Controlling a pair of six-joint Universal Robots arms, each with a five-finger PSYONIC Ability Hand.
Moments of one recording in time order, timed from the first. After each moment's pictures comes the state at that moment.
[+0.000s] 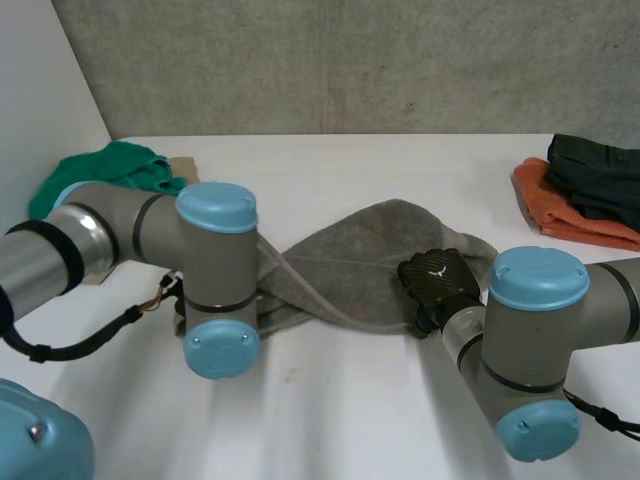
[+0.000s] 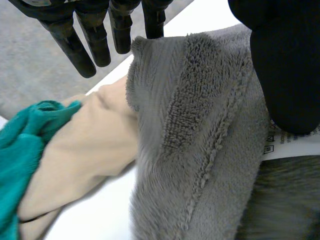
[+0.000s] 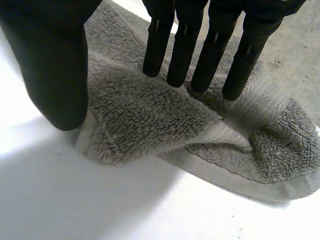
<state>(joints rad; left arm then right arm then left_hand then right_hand) 4.07 -2.43 -1.01 3.10 -2.08 3.46 2.10 -0.97 1.60 -0.29 1.61 2.82 0.23 0.21 0.23 0.21 0.05 0.63 0.64 0.64 0.64 0.46</state>
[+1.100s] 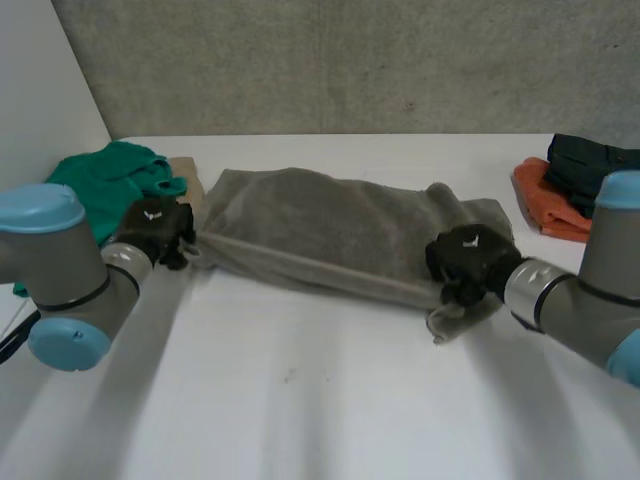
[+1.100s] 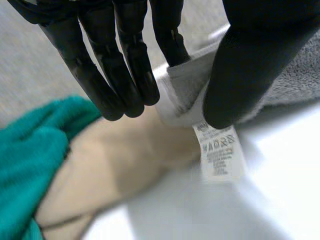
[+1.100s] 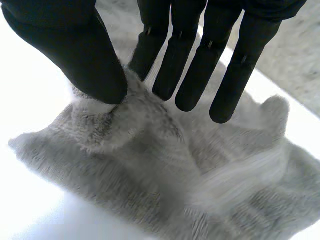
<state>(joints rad) 4.48 -2.17 -1.48 3.41 -1.49 3.46 1.82 -1.03 1.48 0.03 1.16 2.62 0.86 0.85 0.87 0.86 0.69 1.04 1.05 1.07 1.08 0.90</state>
